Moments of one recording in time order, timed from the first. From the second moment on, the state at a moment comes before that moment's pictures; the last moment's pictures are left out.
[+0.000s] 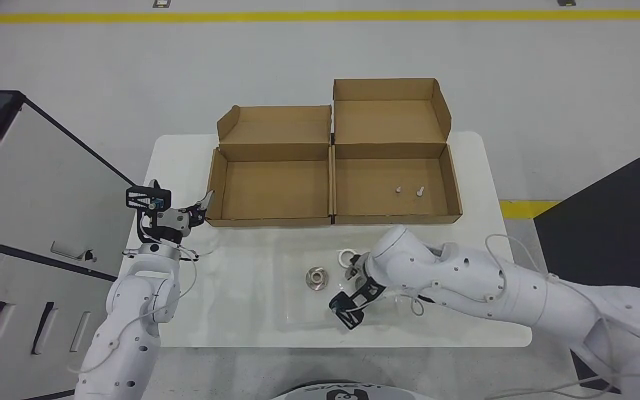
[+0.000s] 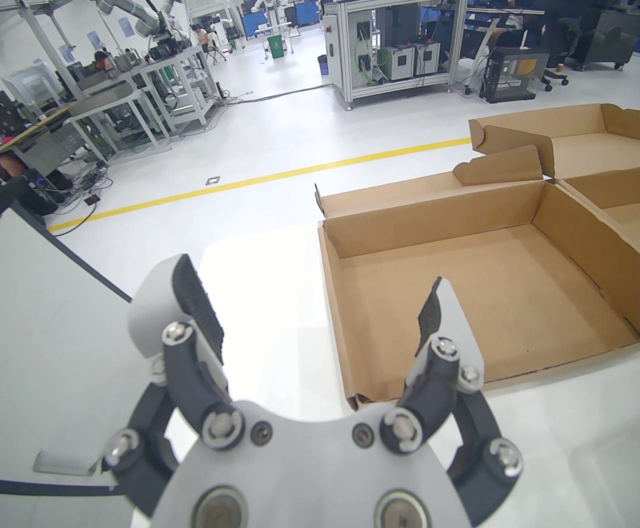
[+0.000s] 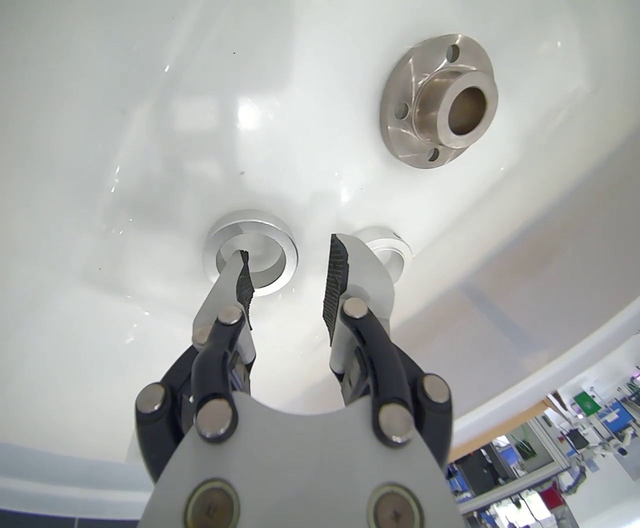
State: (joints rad) left arm 1.73 -1.15 -1.60 -1.80 1.33 0.00 0.00; right arm -0.66 -0.95 0.17 -1.80 -1.40 -1.01 0.81
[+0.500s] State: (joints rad) left arm 1.73 -1.15 -1.60 -1.80 1.33 0.00 0.00; right arm -0.65 -0.96 0.17 -1.78 -1.38 -1.01 0.81
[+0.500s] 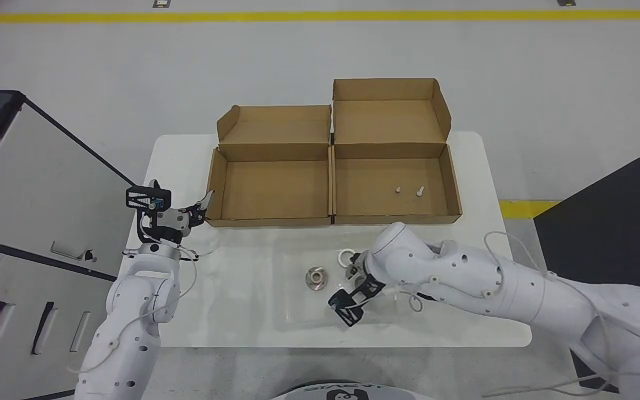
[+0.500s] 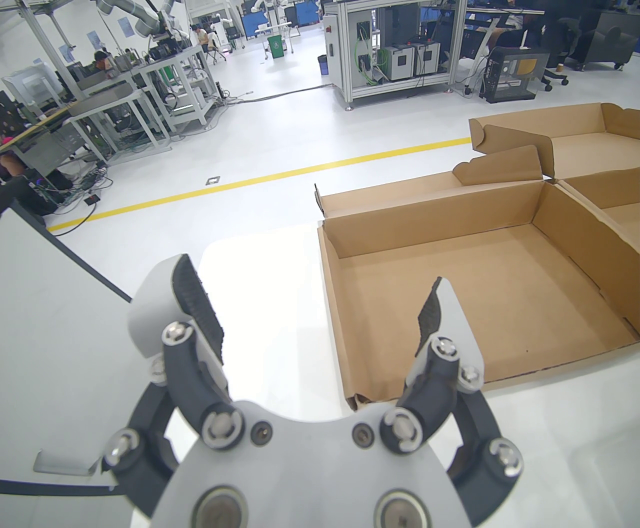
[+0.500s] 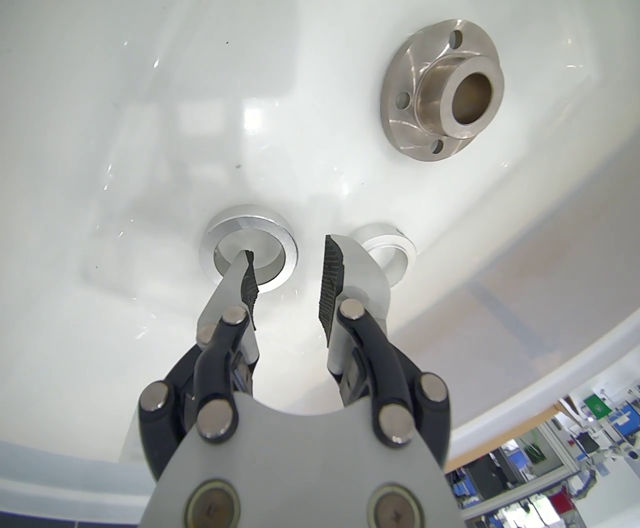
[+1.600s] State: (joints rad) left arm 1.73 -1.15 -1.60 -1.80 1.33 0.00 0.00; right arm -0.65 -0.98 0.17 -1.73 -1.33 -1.01 0.81
